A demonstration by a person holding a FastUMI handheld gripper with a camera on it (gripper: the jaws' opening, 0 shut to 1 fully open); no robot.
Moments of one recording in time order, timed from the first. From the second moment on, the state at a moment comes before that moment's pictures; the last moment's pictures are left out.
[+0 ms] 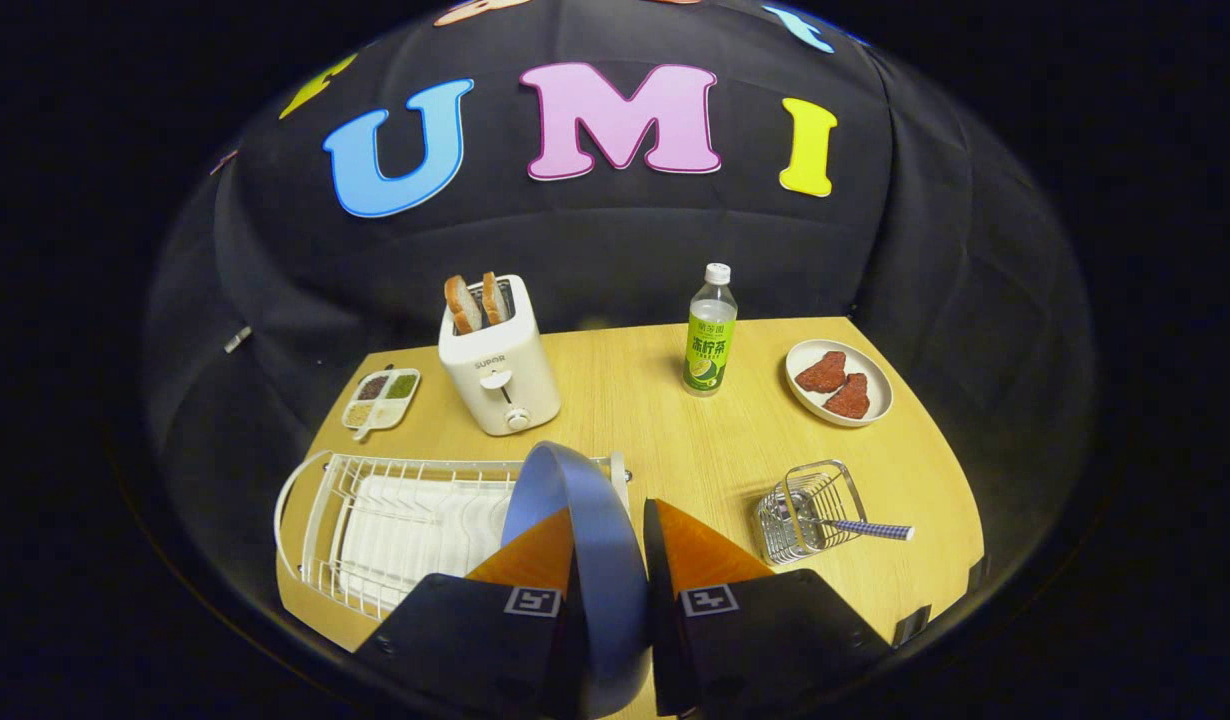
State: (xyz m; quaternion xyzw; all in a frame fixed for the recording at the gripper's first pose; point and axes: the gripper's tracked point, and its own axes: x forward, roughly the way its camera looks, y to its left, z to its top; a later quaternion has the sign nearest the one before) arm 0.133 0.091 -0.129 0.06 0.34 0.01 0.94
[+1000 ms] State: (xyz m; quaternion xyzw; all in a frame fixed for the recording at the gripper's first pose) arm 0.001 -0.093 -0.240 0.21 0.40 0.02 0.89
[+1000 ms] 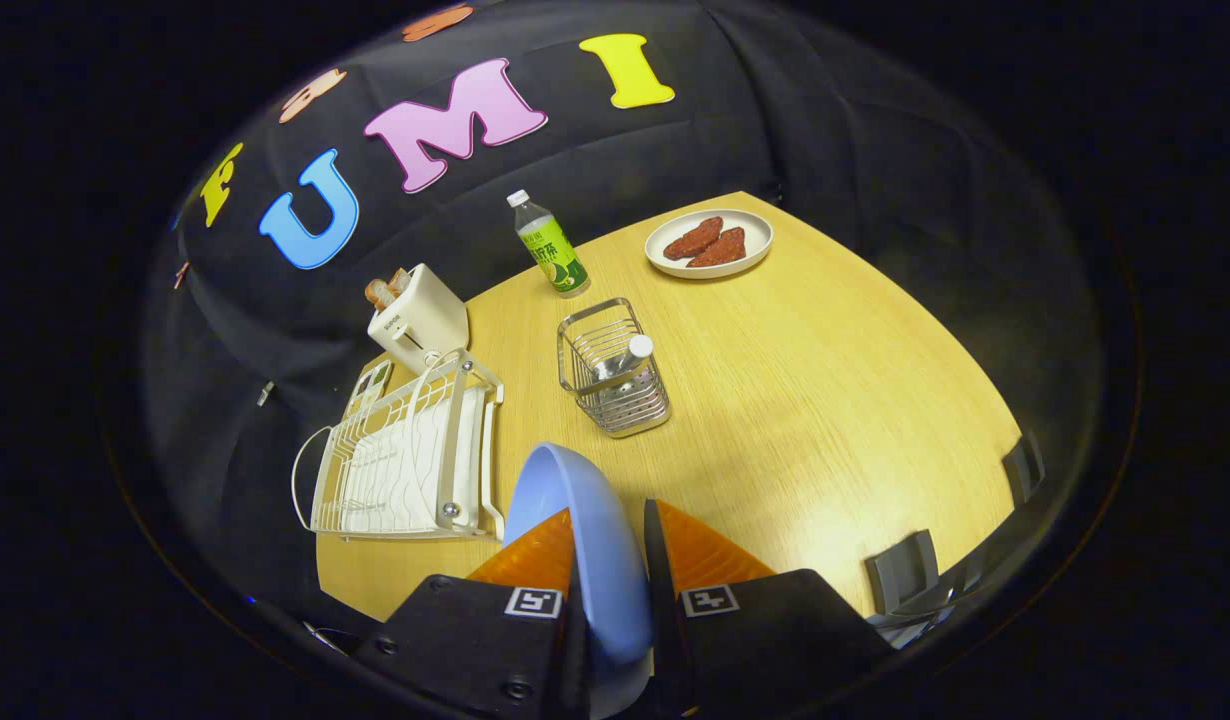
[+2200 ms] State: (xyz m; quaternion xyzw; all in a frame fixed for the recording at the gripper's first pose) arm 0.090 -0.110 -0.207 0.06 0.16 0.23 0.96
